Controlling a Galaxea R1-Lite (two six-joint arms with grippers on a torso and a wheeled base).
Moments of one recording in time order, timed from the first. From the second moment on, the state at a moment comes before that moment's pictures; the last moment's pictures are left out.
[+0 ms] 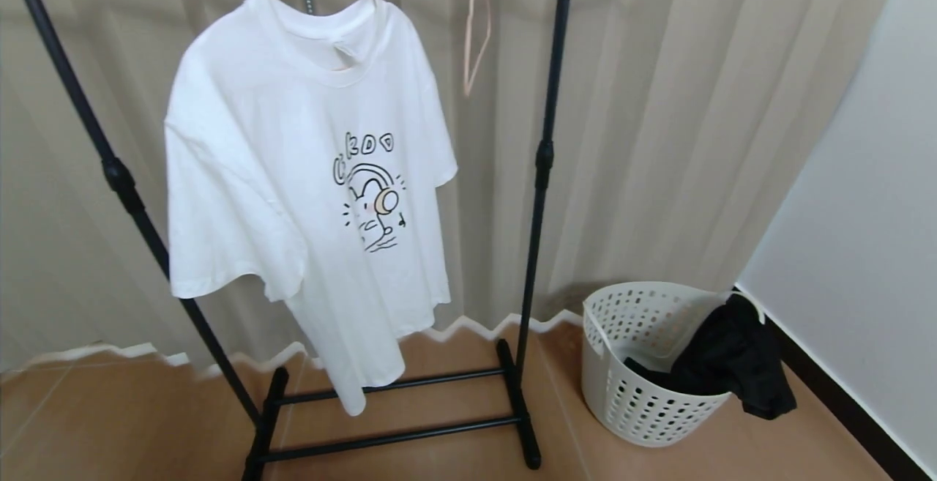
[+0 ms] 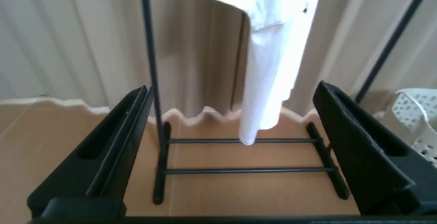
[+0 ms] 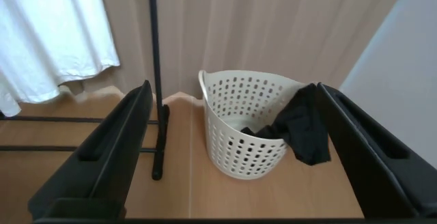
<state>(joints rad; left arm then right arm) -0.01 0.00 0.00 -0.03 0.06 -0.04 0.00 0.00 0.00 0.01 0.00 -0.06</state>
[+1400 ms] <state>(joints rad) -0.01 0.00 0.00 -0.03 0.06 -0.04 0.00 0.00 0.00 0.01 0.00 -0.06</state>
